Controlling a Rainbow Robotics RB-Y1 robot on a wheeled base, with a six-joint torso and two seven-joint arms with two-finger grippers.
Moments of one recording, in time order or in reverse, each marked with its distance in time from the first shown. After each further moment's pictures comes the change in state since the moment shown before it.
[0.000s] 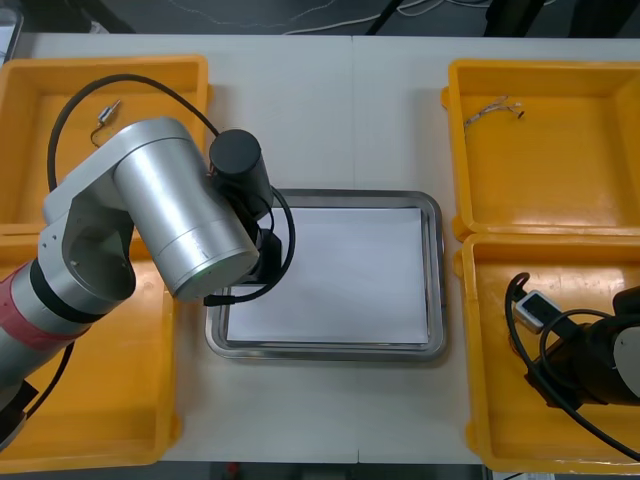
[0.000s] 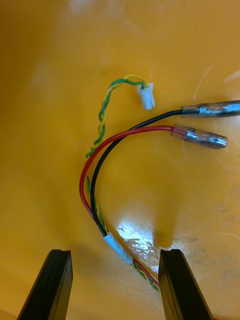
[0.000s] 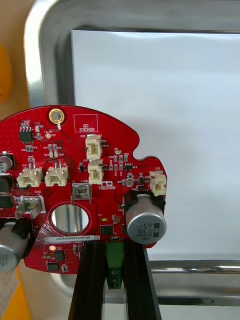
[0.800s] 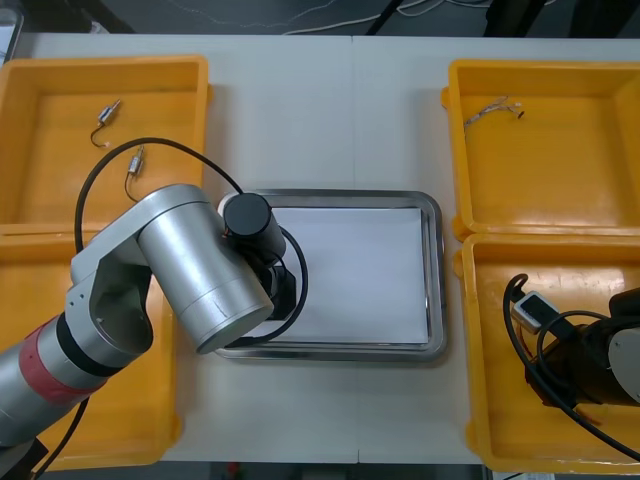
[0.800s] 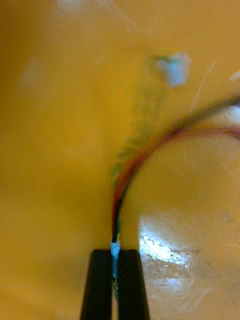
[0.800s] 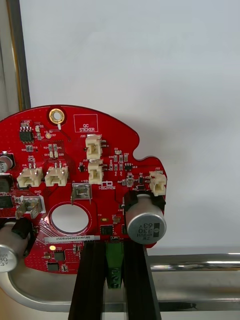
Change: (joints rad) right arm 0.000 0.005 0.005 0.035 0.002 -0.042 0.000; left arm 0.142 -0.063 -0.040 0.000 -0.113 -0.082 0.000
